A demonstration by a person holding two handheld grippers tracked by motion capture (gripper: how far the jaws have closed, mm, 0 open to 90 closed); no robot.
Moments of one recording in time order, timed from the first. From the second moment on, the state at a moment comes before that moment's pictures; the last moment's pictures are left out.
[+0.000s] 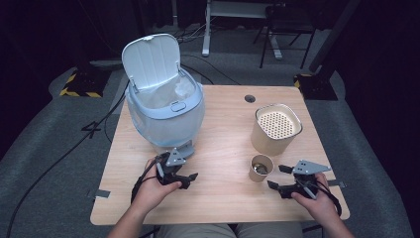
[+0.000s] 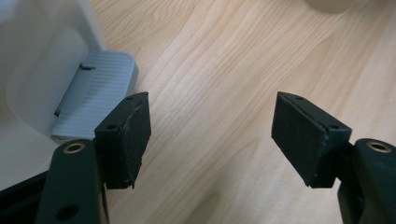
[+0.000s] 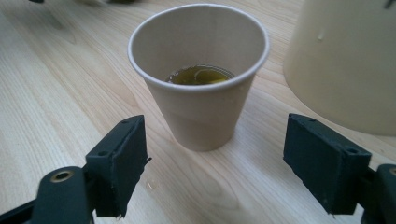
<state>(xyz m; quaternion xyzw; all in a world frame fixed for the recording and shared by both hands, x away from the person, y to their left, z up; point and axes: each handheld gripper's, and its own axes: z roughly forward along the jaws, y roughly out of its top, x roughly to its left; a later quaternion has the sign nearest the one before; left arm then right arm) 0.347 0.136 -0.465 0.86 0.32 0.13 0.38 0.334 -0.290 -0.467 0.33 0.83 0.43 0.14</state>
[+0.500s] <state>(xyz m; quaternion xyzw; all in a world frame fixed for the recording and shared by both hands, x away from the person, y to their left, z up) 0.344 0.137 -0.497 0.88 0.33 0.10 0.34 0.352 -0.258 -0.486 0.34 0.83 0.42 0.13</state>
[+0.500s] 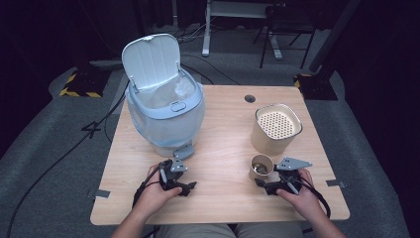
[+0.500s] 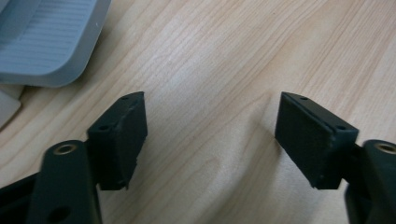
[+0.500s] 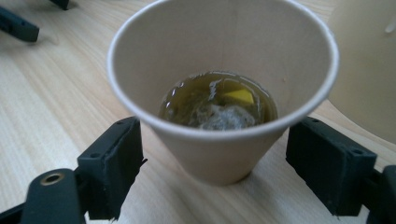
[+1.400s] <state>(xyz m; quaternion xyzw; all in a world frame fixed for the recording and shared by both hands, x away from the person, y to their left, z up) 0.343 0.139 -0.503 0.88 0.31 0.11 0.36 0.358 -0.252 -0.489 0.33 0.80 0.48 0.15</state>
